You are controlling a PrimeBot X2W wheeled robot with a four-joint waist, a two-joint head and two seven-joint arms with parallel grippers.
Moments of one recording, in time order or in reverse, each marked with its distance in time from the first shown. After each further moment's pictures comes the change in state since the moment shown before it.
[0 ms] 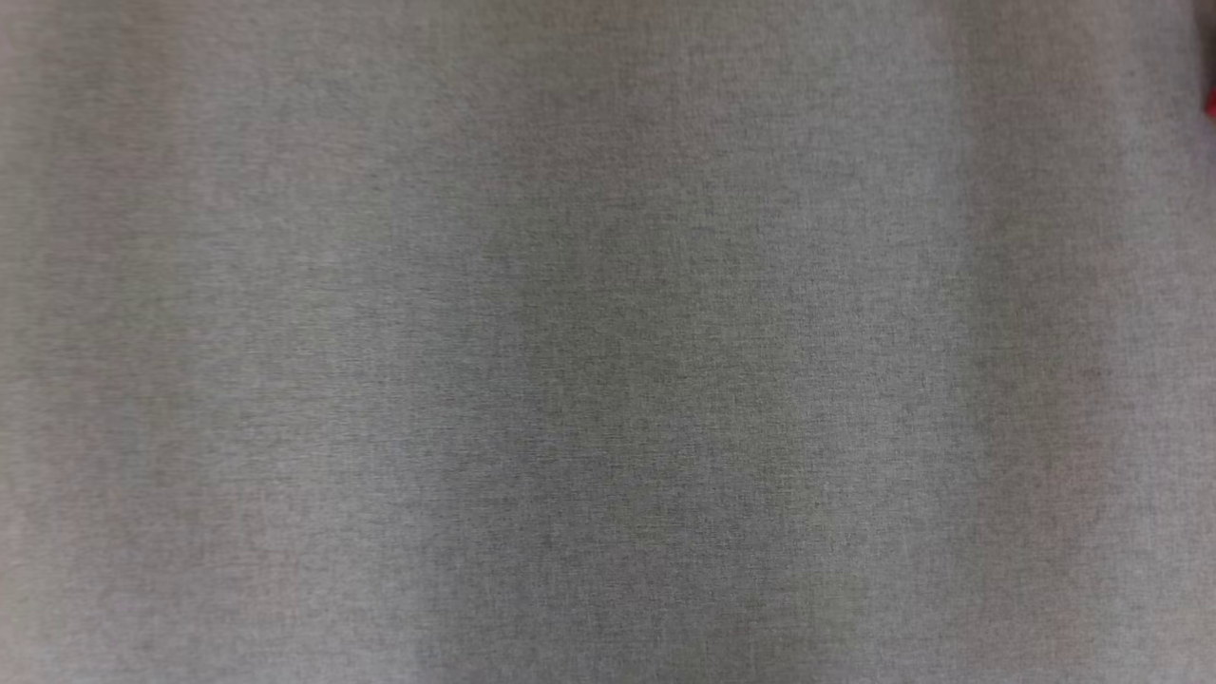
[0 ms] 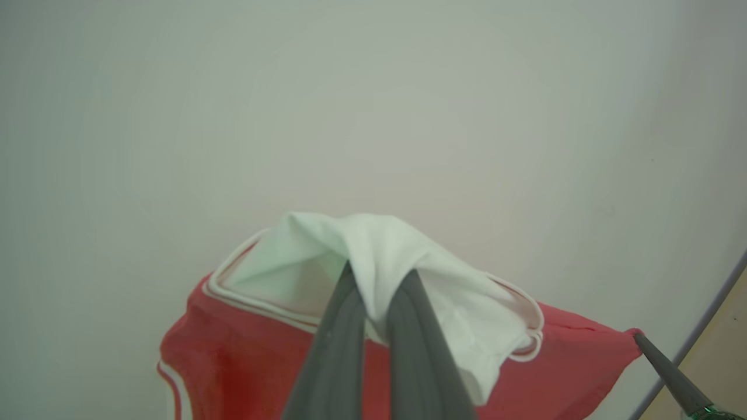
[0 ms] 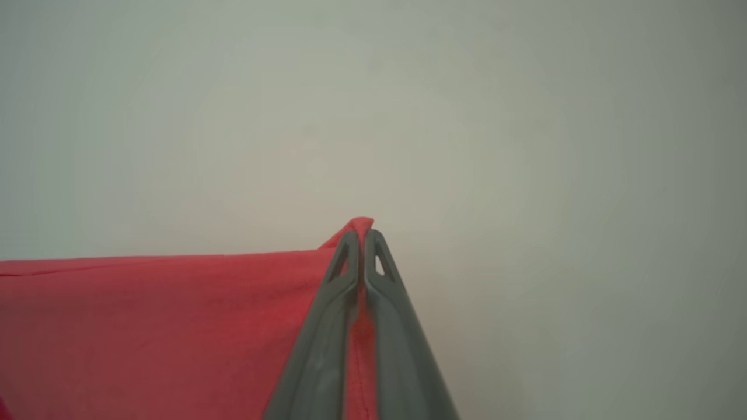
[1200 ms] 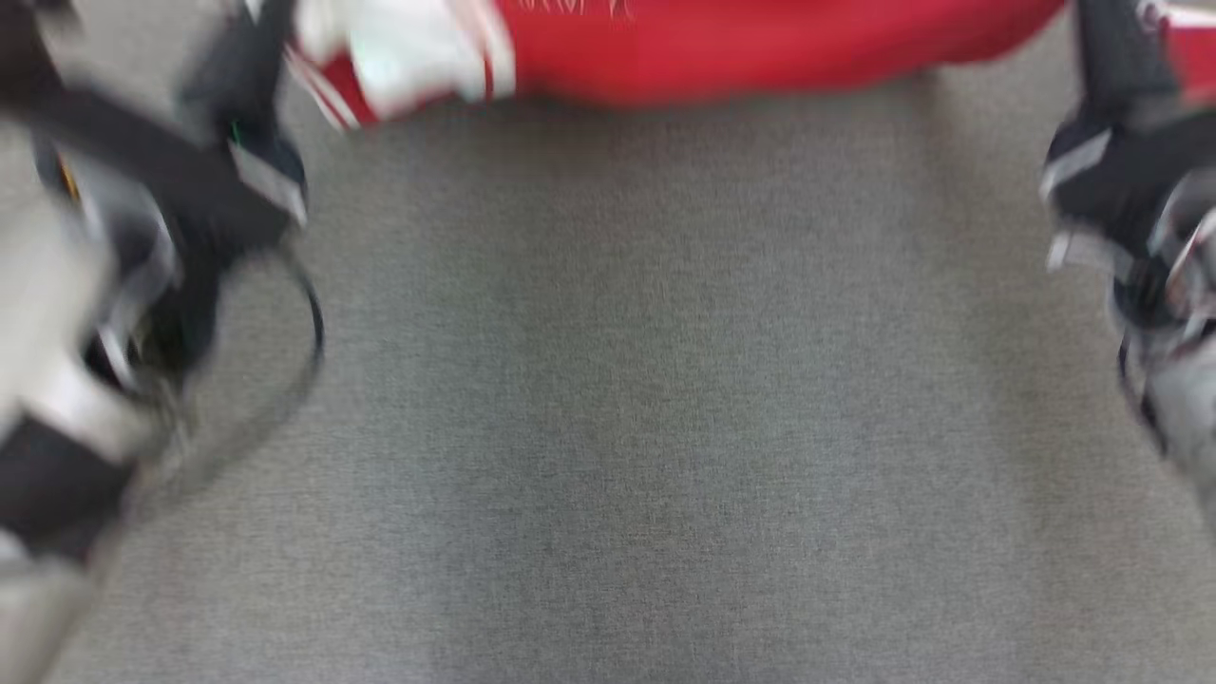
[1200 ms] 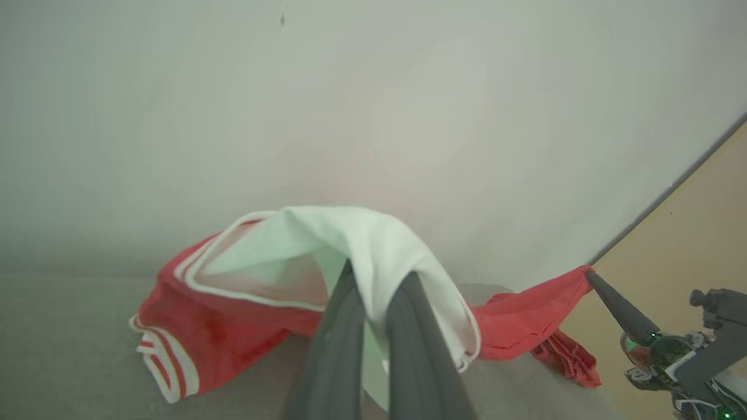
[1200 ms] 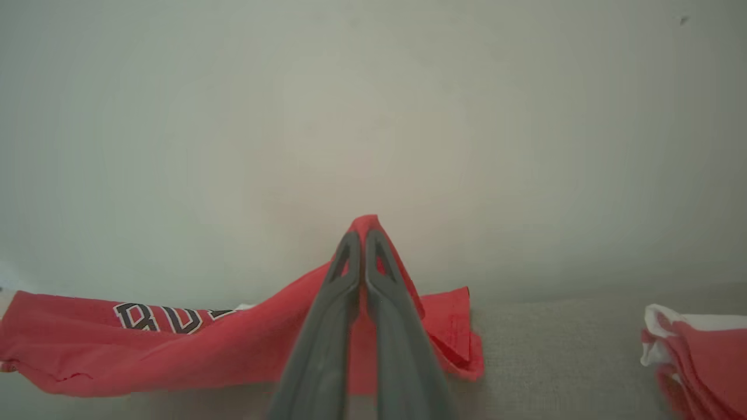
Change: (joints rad) left arm 0.779 0.089 -0.261 -0.376 -0.152 0.014 -0.275; right arm 0.748 -0.198 0.235 -0.285 0.313 0.000 -0.209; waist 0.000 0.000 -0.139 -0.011
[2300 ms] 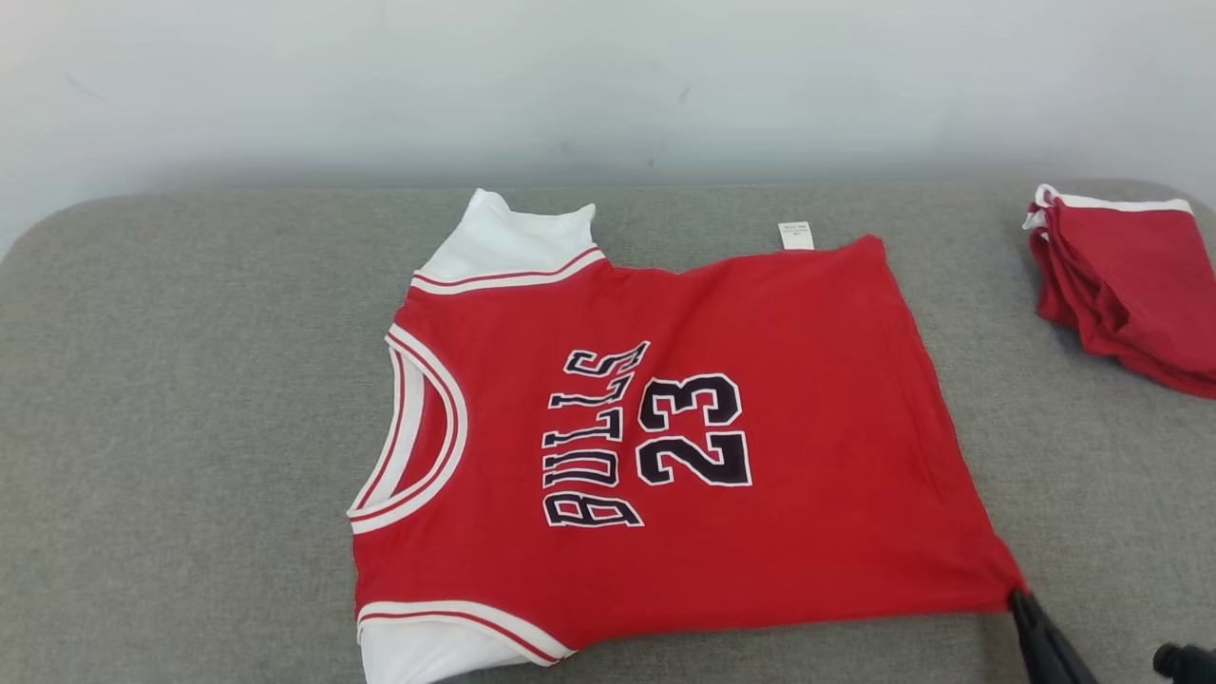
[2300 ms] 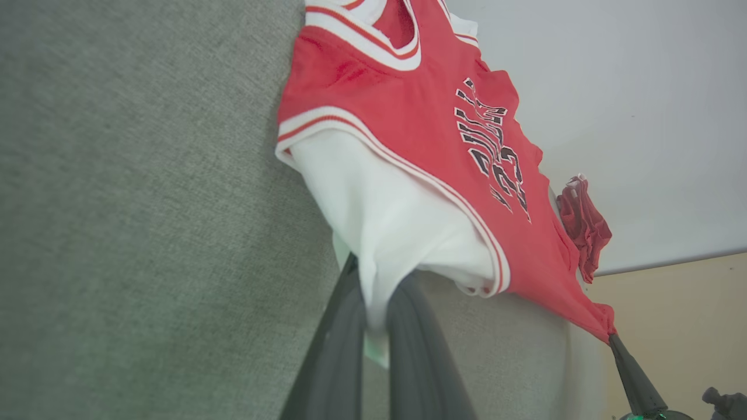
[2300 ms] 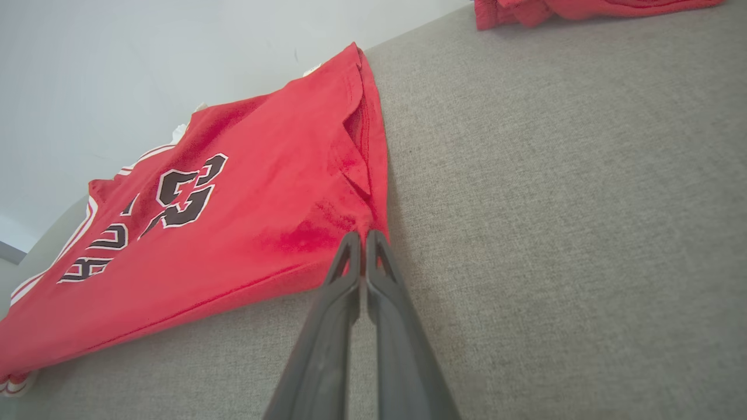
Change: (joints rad) left arm 1.053 -0.096 0.075 -0.191 -0.026 0.099 -0.165; right arm 1.022 0.117 -0.268 -0.221 -0.137 0.000 -0.061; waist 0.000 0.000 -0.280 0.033
